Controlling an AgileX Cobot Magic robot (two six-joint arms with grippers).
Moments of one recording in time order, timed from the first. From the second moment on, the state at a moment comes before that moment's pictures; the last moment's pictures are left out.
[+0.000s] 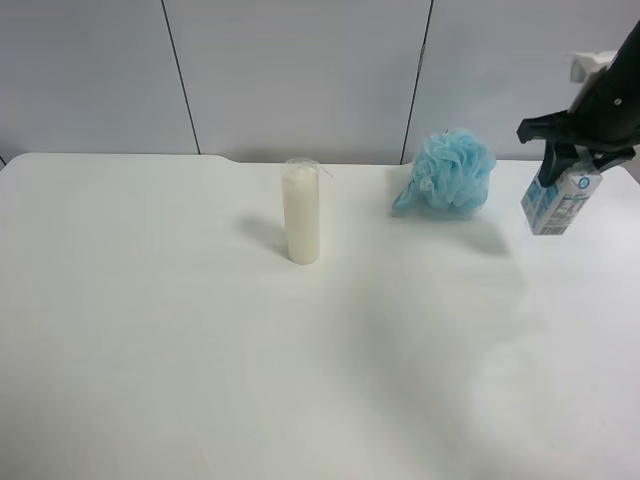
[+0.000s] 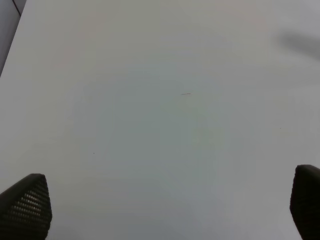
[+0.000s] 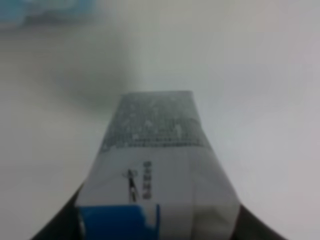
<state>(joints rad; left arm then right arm) -0.12 0.00 -0.51 0.11 1.05 -0.04 -0.06 1.75 -1.38 0.04 1.01 0.00</state>
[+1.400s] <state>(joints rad) -0.12 0.00 -0.51 0.08 1.05 0.01 0.67 1.59 -1.38 0.39 1.18 -0.40</state>
